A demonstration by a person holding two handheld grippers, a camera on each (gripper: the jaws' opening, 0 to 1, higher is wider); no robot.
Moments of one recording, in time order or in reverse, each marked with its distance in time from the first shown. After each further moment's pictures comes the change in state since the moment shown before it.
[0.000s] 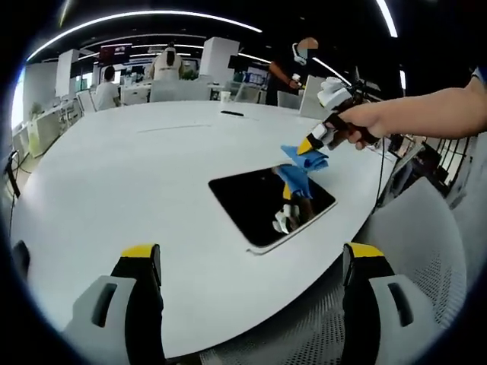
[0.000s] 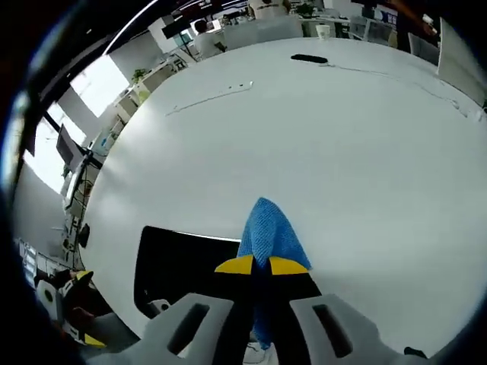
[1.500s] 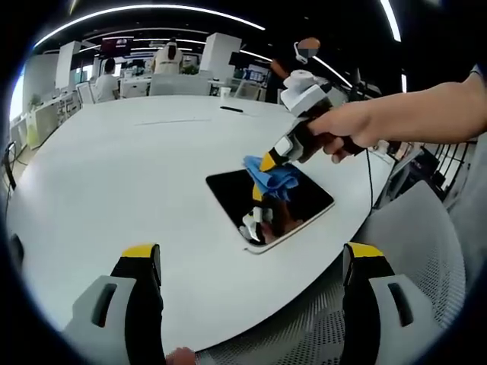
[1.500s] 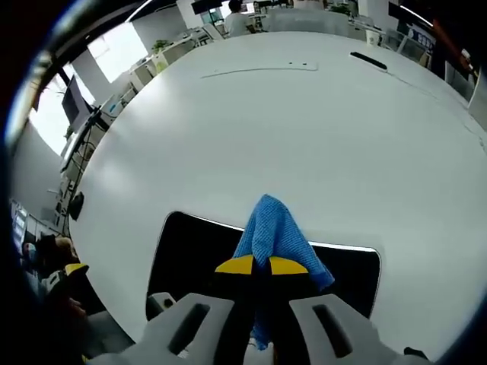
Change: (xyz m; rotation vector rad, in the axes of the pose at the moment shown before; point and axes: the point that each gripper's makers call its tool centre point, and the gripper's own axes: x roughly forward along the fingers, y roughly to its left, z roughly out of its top) left arm 0.009 0.001 -0.008 -0.034 0.029 -0.029; right arm 0.042 0.103 -0.015 -0.164 0.063 0.005
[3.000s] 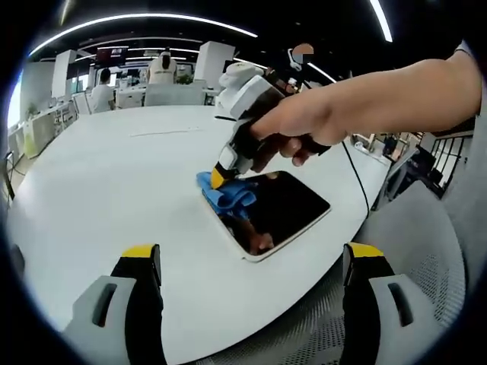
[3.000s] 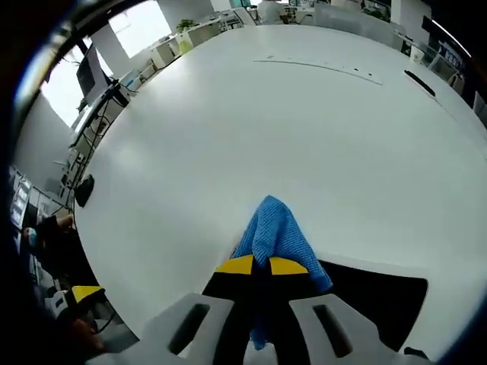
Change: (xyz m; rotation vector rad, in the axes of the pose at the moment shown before) left arm -0.003 -0.007 0.010 0.037 -0.036 -0.020; right arm 0.028 0.077 0.021 -0.121 0.066 0.051
